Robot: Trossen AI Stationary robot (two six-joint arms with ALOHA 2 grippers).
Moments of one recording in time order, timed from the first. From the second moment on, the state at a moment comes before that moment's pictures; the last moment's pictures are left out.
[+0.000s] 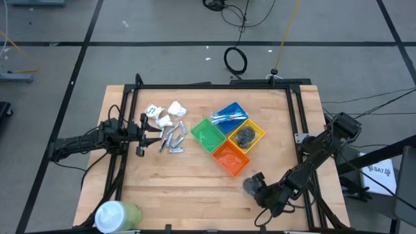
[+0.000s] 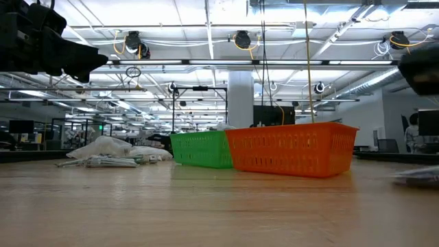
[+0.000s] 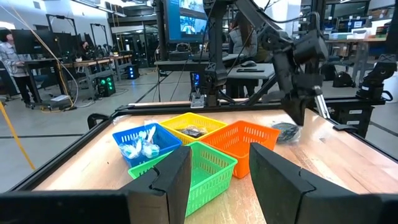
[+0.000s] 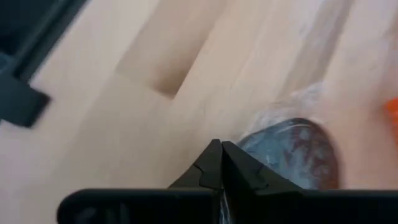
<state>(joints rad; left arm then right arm) 0.18 0.01 0.03 0.02 0.21 0.07 0.83 1.58 0.79 -0.26 0.22 0.31</state>
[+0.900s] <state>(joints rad) 0.18 0.01 0.03 0.02 0.21 0.07 0.79 1.12 0.80 -0.26 0.82 -0.07</state>
